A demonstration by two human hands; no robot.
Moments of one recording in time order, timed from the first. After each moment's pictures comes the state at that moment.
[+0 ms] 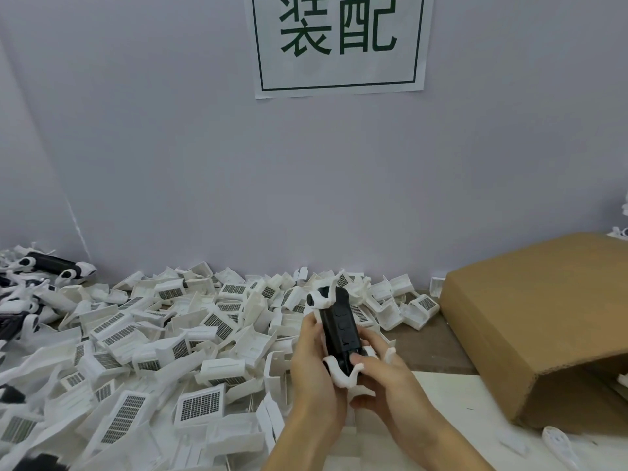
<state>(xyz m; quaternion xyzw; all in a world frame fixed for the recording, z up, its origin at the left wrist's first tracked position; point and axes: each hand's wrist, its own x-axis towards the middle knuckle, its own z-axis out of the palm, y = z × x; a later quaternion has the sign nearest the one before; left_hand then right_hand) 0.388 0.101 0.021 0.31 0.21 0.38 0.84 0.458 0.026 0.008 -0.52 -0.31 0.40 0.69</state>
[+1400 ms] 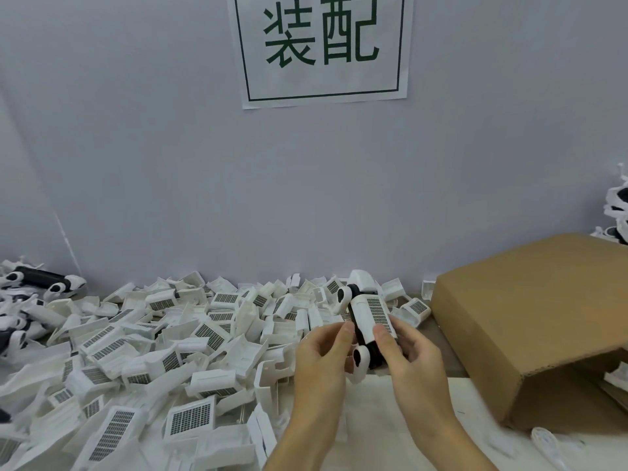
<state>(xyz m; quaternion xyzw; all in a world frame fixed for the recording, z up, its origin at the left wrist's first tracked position) 0.398 0.098 0.022 0.56 0.24 0.41 0.68 0.480 0.021 0.012 -0.57 -0.30 0.14 0.76</state>
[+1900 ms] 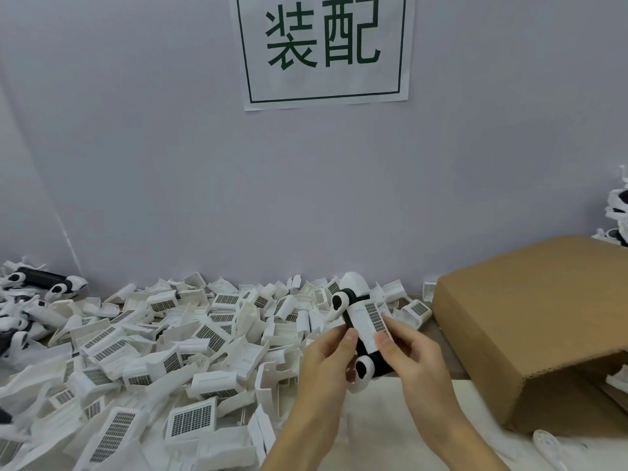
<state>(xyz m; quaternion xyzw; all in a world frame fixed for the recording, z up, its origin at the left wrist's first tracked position) 0.395 0.097 0.023 0.56 0.20 0.34 0.73 0.487 0.013 0.018 -0.55 -0.37 0.17 0.73</state>
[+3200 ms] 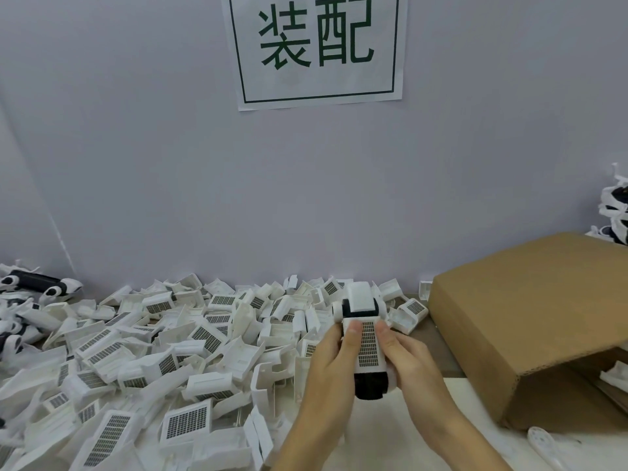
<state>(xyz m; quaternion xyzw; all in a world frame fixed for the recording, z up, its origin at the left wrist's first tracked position) 0.394 0.083 0.028 0.62 0.16 0.36 0.68 0.485 0.009 0.027 -0.56 -0.36 0.25 0.70</state>
